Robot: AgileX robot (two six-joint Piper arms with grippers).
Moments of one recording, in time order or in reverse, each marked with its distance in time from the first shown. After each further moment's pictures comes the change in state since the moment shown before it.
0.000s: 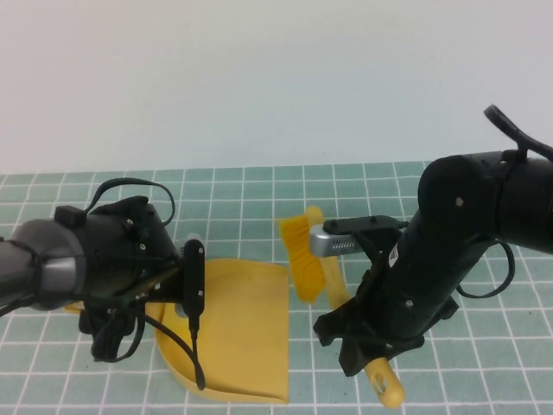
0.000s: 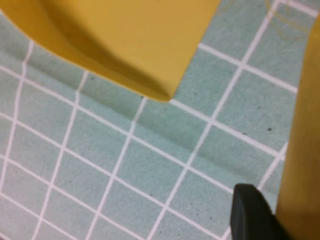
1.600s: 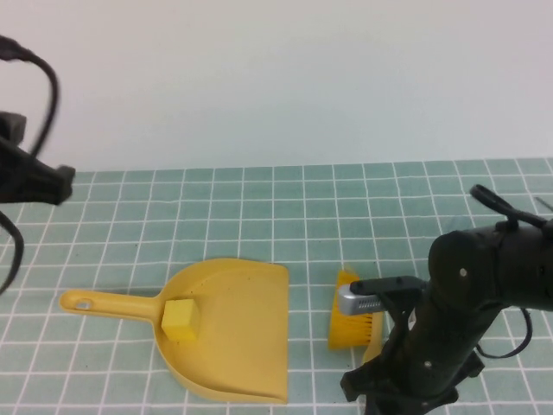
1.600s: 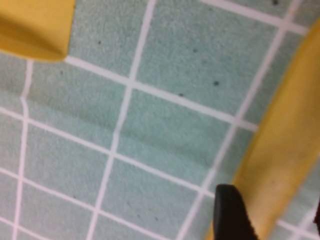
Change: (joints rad) right arm -0.008 0.042 0.217 -0.003 -0.159 0.039; left arm 0.002 -0.773 0.000 -0.060 -0.227 -0.982
